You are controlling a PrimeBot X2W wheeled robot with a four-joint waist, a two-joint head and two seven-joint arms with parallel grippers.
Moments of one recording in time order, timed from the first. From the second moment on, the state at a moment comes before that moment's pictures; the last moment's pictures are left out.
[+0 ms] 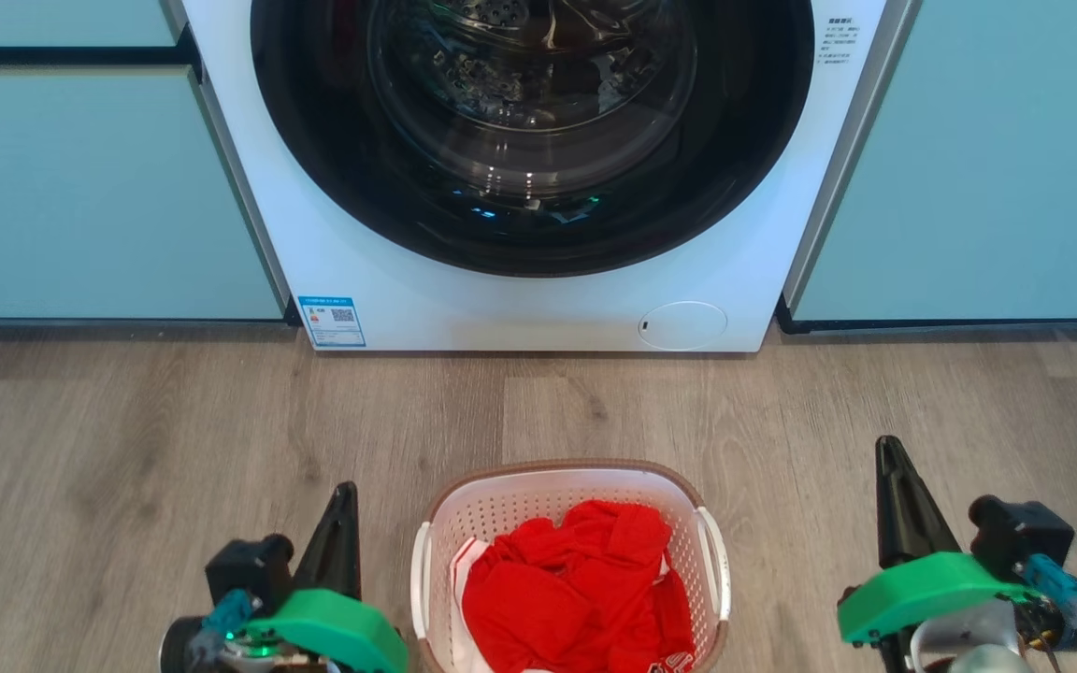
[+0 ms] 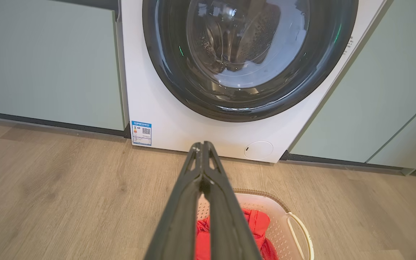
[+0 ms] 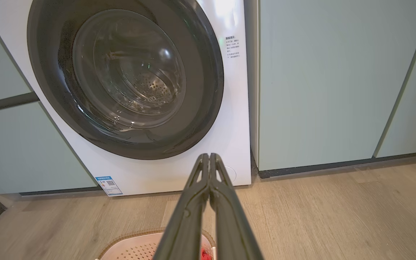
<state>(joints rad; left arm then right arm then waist) 0.06 0.05 -0.29 0.25 -0.32 0.06 -0.24 0.06 -0.04 0.07 0.14 0.27 0.12 -0.24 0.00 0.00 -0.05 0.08</state>
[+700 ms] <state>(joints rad) 0.04 0.06 -0.24 0.25 -0.57 0.03 -0.19 0.05 -0.04 0.05 0.16 0.52 0.12 -0.19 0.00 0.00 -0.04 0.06</state>
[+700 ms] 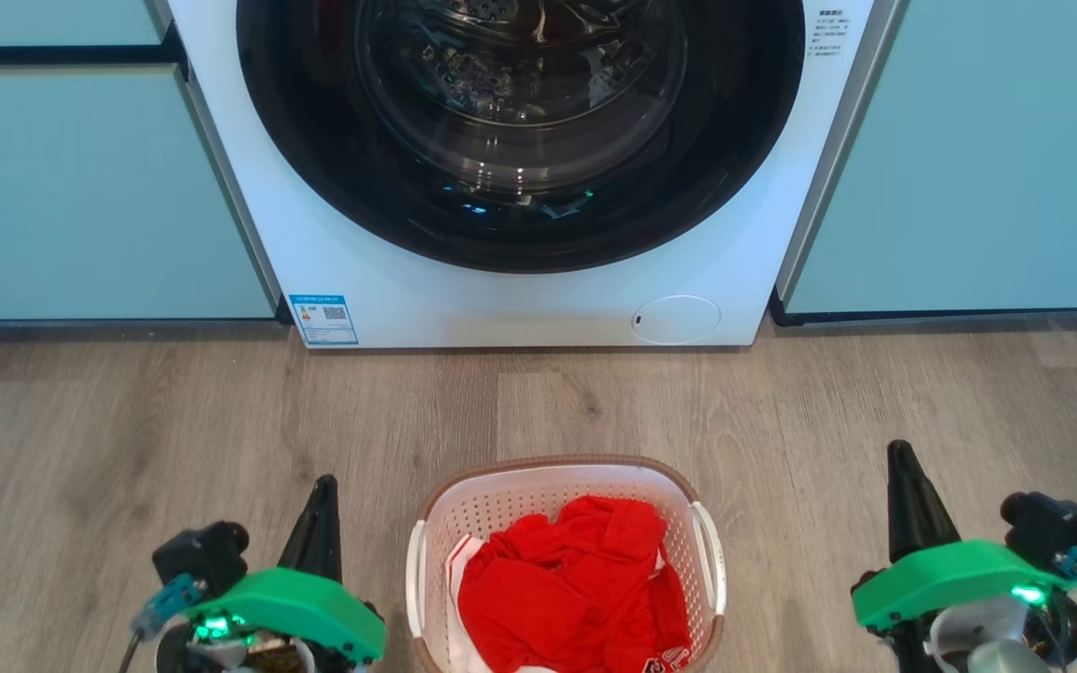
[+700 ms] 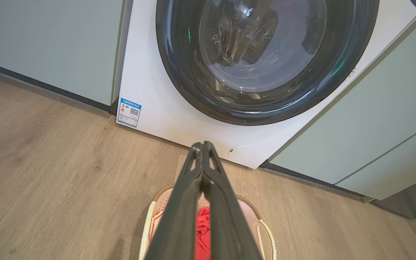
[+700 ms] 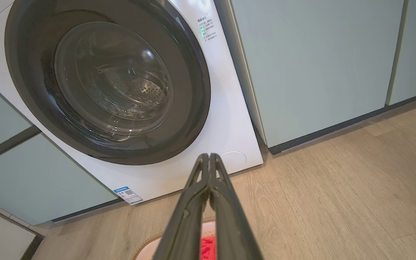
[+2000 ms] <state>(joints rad) 0.01 0.06 -0.15 0.26 -0.97 -0.03 -0.09 0.02 -0.04 0.00 0.20 0.94 0.12 -0.09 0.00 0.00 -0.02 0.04</state>
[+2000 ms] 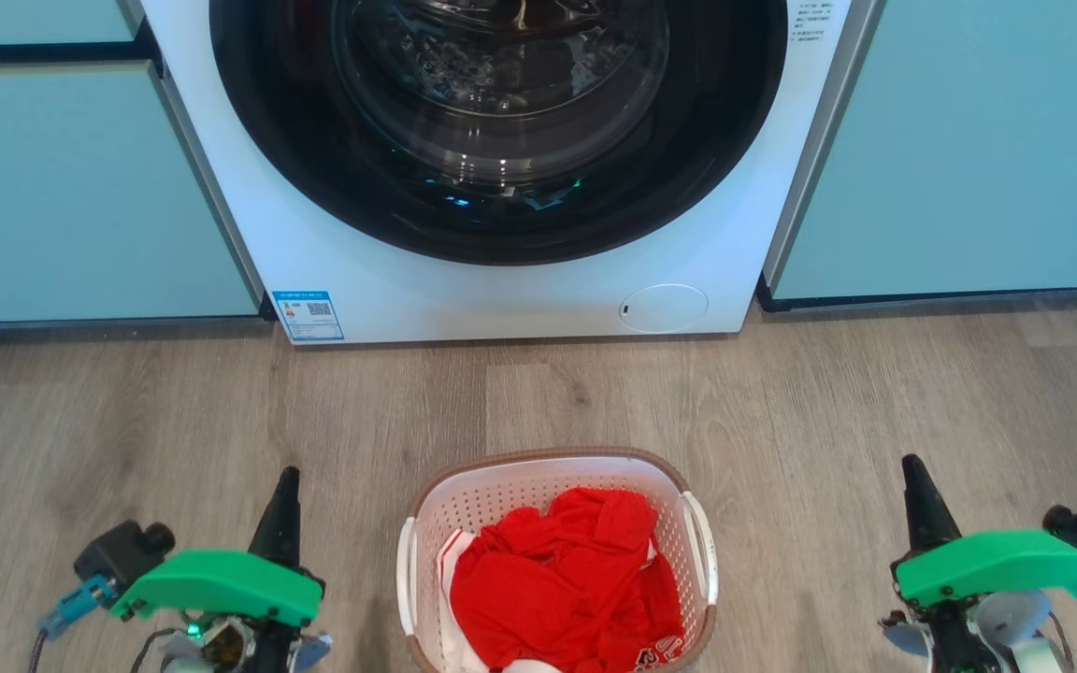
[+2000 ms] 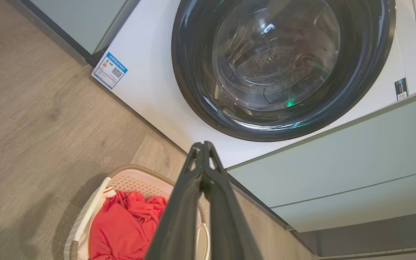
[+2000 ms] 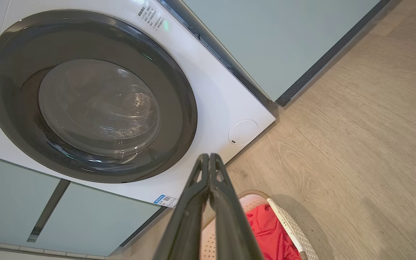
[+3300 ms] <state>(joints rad) -0.02 0.06 -0.02 0.27 -1.39 -0.09 0.02 -0.02 -0.05 -0.07 0.25 1.38 0.12 0.02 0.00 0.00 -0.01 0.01</state>
